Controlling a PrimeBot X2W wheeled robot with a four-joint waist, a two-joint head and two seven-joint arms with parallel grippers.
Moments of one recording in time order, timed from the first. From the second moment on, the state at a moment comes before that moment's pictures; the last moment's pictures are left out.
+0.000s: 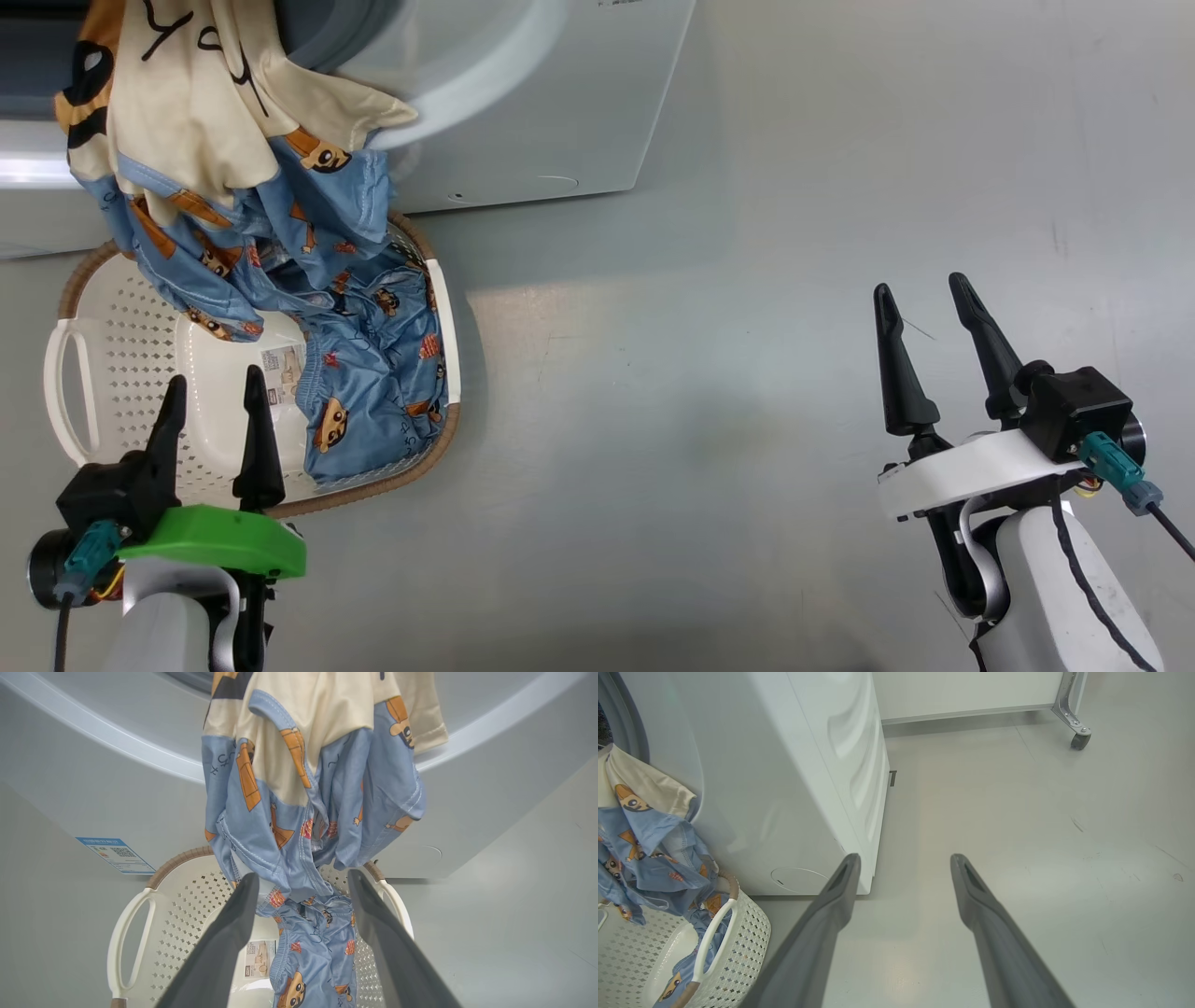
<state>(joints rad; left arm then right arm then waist) -0.14 0.05 0.07 0.27 -0.29 -0.12 -0.25 -0.20 -0.06 0.17 0.18 0.22 0.11 -0.25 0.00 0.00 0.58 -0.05</state>
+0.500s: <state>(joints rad) -0.31 0.04 0.03 0.44 -0.31 -0.12 -0.25 -0.20 -0.10 0.16 0.14 0.19 0.11 -0.25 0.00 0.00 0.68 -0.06</state>
